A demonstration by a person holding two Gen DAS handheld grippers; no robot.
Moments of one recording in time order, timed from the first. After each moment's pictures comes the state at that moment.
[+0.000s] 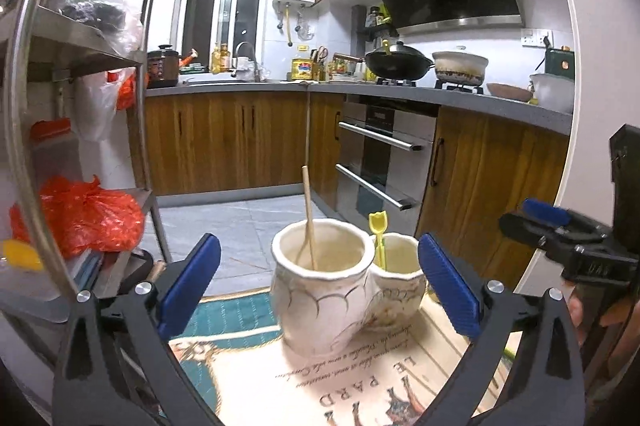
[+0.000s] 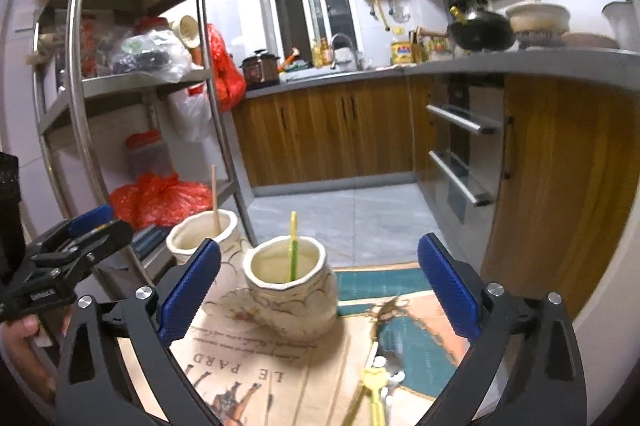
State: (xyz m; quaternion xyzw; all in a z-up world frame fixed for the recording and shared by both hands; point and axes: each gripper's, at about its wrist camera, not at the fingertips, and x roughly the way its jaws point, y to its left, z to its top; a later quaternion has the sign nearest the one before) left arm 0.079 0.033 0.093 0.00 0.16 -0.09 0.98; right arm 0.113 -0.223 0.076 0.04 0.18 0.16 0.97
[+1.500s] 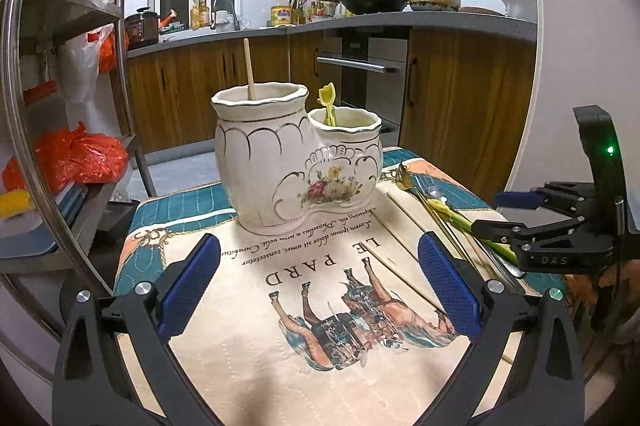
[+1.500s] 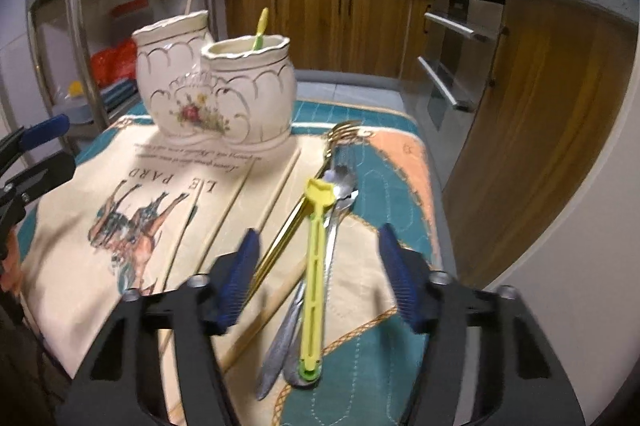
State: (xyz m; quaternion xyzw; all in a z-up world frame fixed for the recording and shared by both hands) left arm 0.031 -0.011 0.012 0.03 0.25 -0.12 0.96; right arm 0.080 -0.242 -0.028 -0.08 0.35 0.15 0.92
